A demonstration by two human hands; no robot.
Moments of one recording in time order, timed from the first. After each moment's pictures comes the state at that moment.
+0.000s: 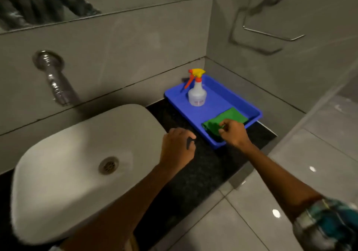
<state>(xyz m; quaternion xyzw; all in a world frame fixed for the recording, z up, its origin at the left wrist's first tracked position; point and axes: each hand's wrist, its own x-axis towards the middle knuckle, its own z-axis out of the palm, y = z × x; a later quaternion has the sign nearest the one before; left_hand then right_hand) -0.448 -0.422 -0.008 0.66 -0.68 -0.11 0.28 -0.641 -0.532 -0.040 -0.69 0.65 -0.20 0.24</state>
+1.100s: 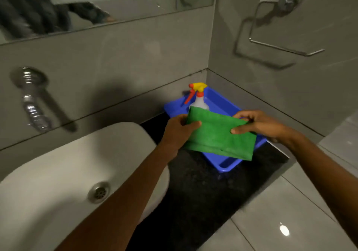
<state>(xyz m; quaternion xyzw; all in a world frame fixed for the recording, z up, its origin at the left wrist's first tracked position) -0.443 -0.548 0.015 0.62 -0.48 -0.40 0.48 -0.686 -0.611 0.041 -0.67 0.47 -0.22 0.54</state>
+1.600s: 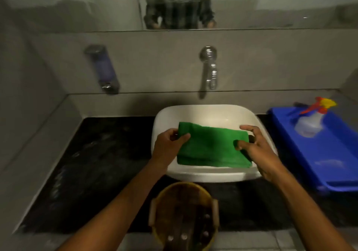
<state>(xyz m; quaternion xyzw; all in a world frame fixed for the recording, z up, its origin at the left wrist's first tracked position) -0.223 -0.218 0.032 0.72 -0.23 -0.28 0.58 -0.414 -0.366 0.049 -0.65 0.41 -0.23 0.60</state>
